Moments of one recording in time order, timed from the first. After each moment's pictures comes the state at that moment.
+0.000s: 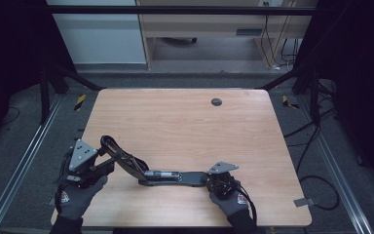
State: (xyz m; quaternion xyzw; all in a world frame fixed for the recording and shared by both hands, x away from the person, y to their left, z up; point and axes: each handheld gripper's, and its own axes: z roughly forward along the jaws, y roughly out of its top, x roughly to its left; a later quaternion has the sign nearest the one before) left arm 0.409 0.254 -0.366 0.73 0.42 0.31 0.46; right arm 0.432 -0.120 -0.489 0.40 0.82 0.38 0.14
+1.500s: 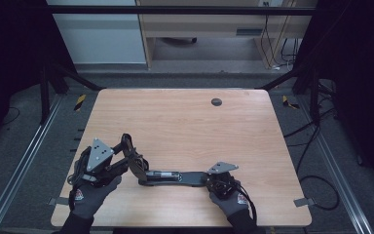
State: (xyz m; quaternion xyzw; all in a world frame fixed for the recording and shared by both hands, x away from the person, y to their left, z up) left arm 0.409 0.219 -0.360 0.74 0.38 0.31 0.46; right arm 0.432 -0.120 -0.489 0.40 0.82 0.38 0.14
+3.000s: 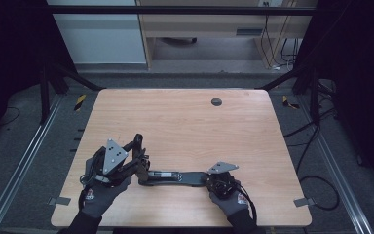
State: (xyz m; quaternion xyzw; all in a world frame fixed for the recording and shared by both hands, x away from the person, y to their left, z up) left arm 0.408 0.193 -0.360 0.76 0.34 0.34 0.44; right arm 0.432 -0.120 -0.488 0.40 0.82 0.38 0.14
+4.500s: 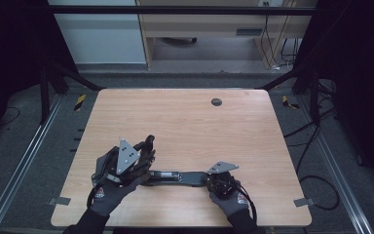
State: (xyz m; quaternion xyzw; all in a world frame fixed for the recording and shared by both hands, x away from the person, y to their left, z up) left arm 0.412 0.171 -0.363 0.78 0.32 0.33 0.43; right arm 0.433 -0.121 -0.489 0.40 0.82 0.38 0.14
